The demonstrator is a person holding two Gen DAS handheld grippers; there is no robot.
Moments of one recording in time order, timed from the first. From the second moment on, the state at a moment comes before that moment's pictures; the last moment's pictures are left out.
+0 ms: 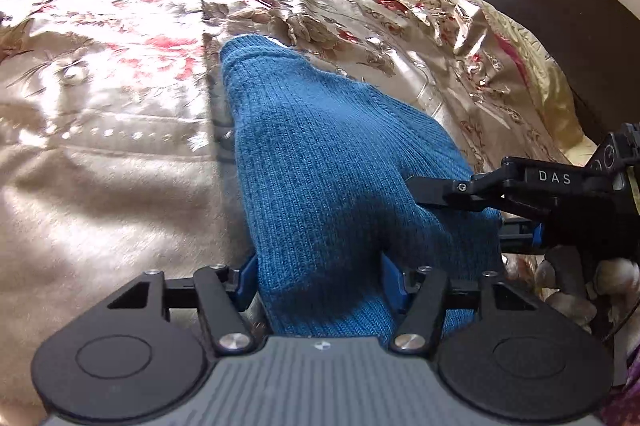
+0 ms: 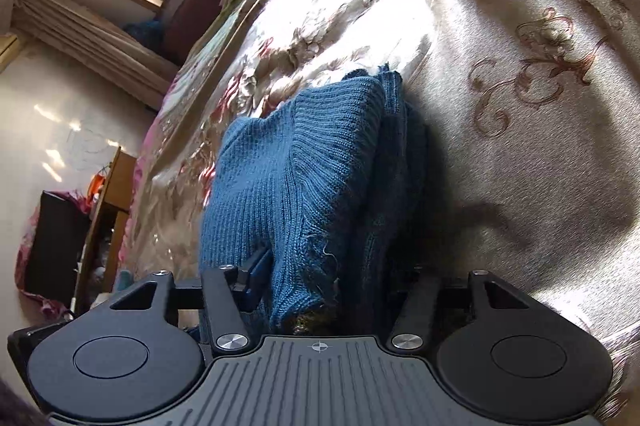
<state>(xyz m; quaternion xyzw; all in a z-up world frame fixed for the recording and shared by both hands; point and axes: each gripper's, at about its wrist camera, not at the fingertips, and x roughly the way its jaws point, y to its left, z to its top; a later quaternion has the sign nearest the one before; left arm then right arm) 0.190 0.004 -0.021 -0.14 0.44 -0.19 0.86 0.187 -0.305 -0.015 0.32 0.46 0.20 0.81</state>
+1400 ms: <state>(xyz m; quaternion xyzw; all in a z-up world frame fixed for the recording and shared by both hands) 0.164 0.036 0.011 -0.10 0.39 -0.08 0.91 0.171 -0.249 0.028 0.13 0.41 0.14 0.89</state>
